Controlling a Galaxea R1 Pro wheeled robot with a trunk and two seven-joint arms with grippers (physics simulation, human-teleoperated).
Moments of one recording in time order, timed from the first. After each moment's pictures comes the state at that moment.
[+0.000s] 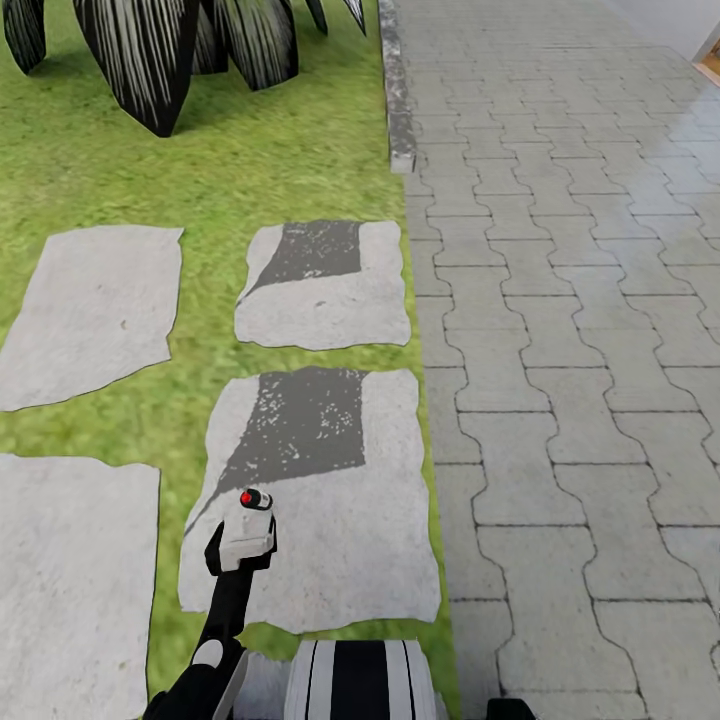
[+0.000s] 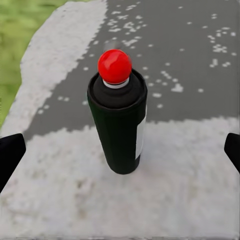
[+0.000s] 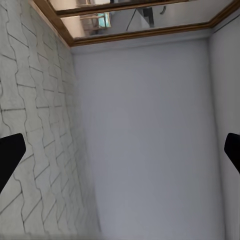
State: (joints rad) left arm -0.37 -0.11 0.08 -0.72 -0.12 -0.62 0.13; right arm -0.17 -1.03 -0.35 -0.15 -0.06 -0.48 -0.58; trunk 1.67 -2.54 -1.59
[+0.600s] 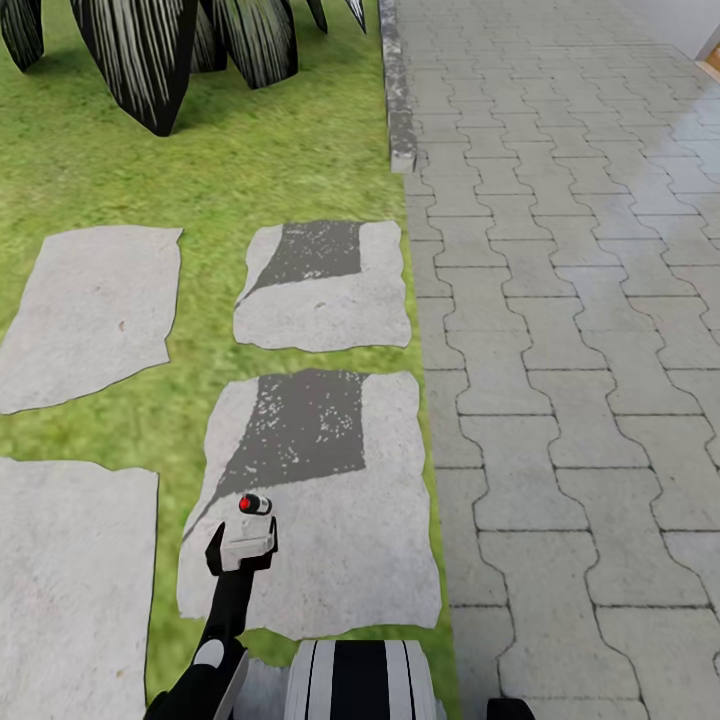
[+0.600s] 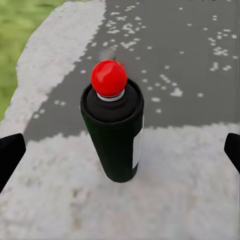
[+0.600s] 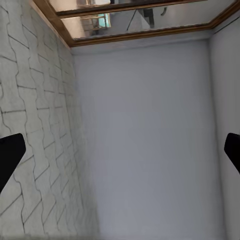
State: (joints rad) left arm -0.37 -0.11 0.08 -0.72 -0.12 -0.61 0.13; right arm -0.17 -1.03 -0.35 -0.15 -0.06 -0.48 -0.58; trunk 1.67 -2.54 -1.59
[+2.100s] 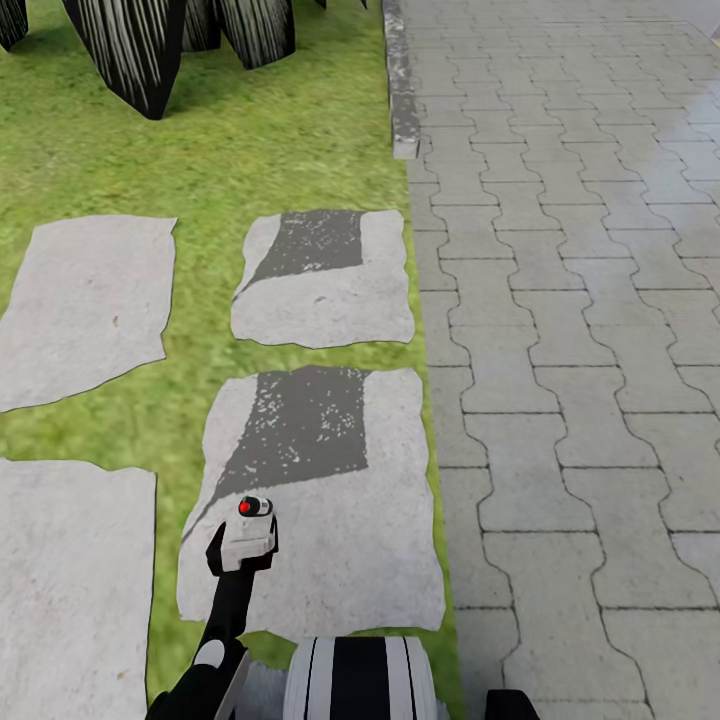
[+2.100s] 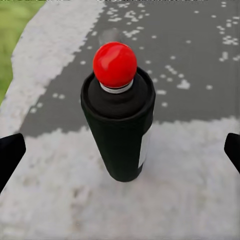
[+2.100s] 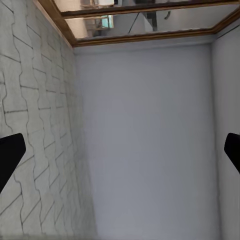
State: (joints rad) left arm -0.37 -0.11 0.08 -0.72 -0.12 -0.62 0.13; right arm -0.17 -1.03 -0.35 -0.15 -0.06 -0.48 -0.58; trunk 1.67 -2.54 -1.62
